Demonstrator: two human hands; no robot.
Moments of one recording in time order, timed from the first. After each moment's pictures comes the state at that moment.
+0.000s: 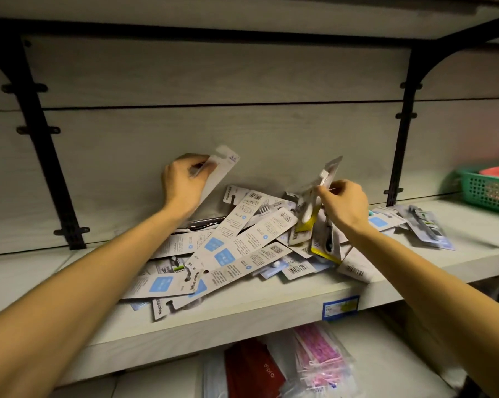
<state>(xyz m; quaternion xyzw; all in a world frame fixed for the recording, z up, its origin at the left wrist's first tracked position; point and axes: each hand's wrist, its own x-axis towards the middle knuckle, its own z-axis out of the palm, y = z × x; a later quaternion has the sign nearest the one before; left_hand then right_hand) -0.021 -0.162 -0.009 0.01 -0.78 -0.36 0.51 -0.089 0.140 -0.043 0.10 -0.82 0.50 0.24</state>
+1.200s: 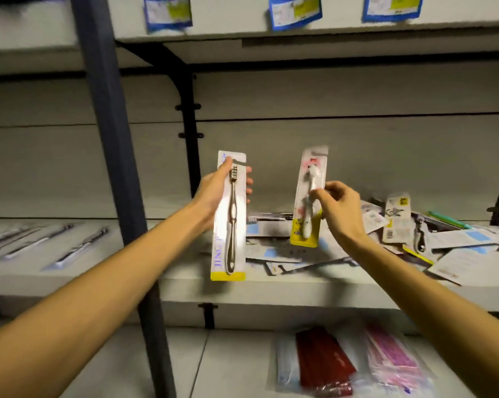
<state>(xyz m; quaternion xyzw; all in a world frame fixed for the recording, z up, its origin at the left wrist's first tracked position) 0.191 -0.198 0.019 0.06 -0.62 -0.73 0.29 0.052 -0.004 -0.033 0.30 -0.66 0.68 0.14</state>
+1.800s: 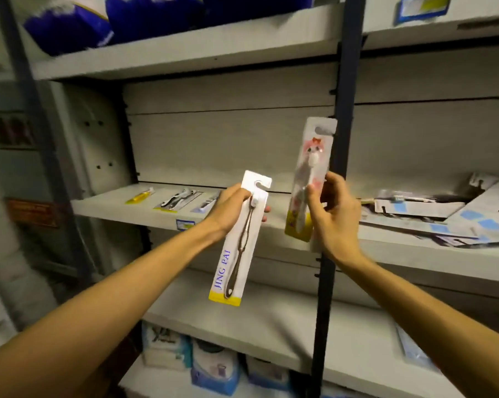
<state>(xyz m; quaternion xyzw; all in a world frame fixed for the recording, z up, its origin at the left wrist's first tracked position) 0.517 -0.359 -0.029 0.15 -0.70 -0.63 0.31 0.368 -0.218 -0.066 0.48 -0.56 0.65 0.17</state>
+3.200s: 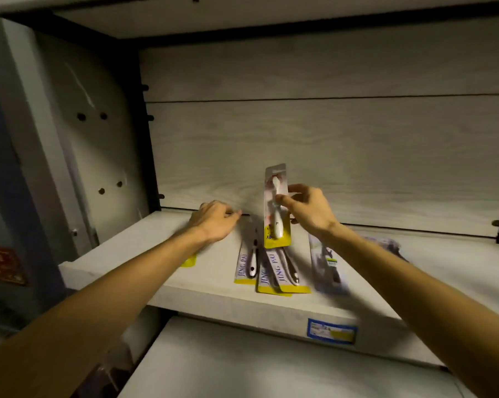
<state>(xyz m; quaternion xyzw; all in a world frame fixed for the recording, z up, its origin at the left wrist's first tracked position) 0.505 -0.889 -0.057 0.30 -0.92 -0.11 0.20 0.363 -0.715 -0.045 0.41 -0.71 0.58 -0.04</state>
